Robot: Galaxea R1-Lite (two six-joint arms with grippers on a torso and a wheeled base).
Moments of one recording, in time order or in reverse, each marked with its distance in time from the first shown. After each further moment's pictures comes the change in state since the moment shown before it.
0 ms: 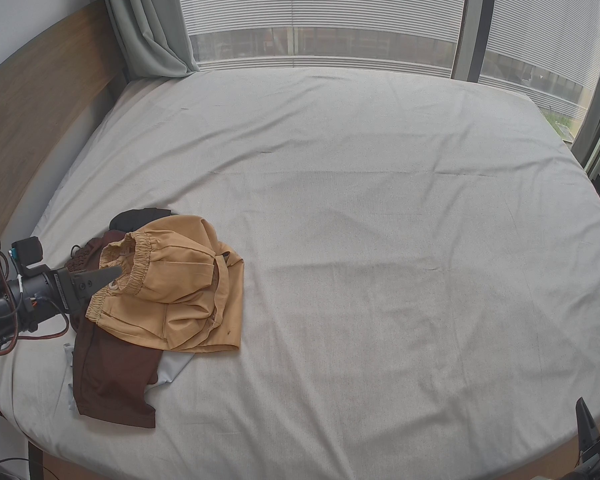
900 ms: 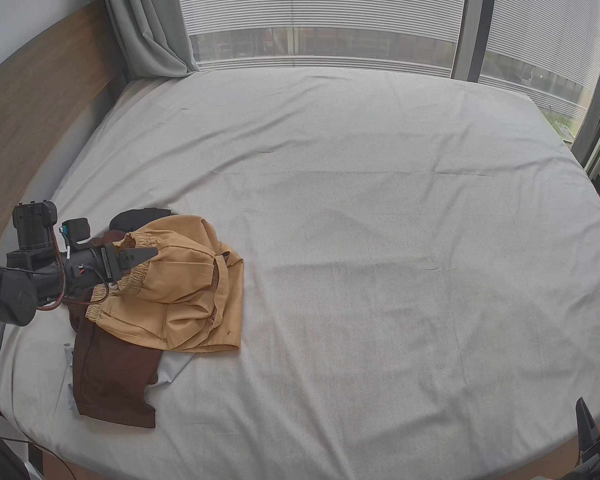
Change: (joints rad) left arm -0.057 0.372 -0.265 -0.044 0.013 -0.002; right arm 0.000 0.000 0.000 0.000 0.000 0.000
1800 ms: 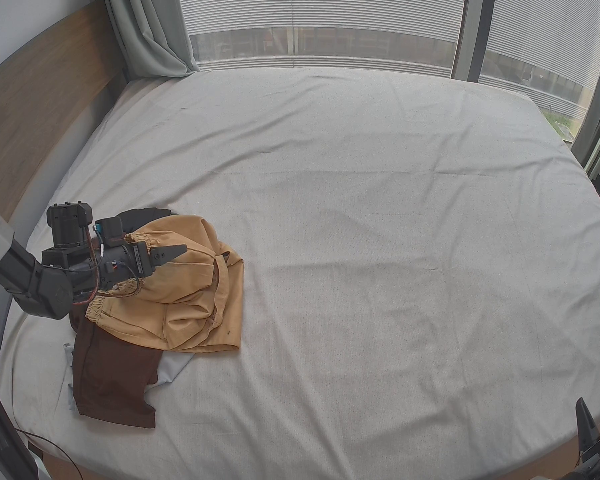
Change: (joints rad) left arm -0.071 0.207 -0.130 -0.116 -0.013 0.000; right arm 0.000 0.000 0.000 0.000 0.000 0.000
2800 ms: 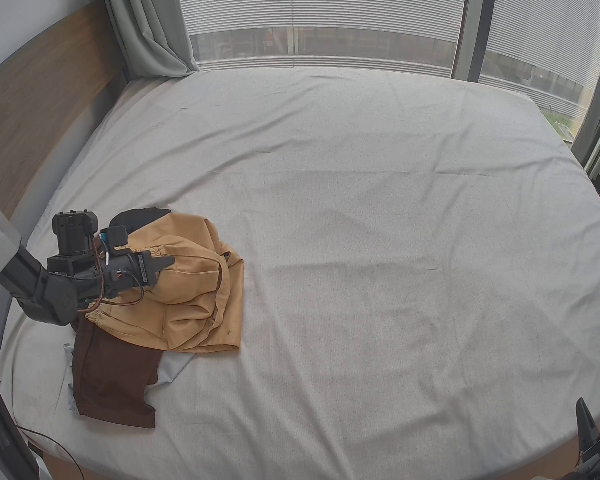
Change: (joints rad) left arm -0.009 0.030 0.023 -0.018 -0.004 -0.004; right arm 0.000 0.000 0.000 0.000 0.000 0.000
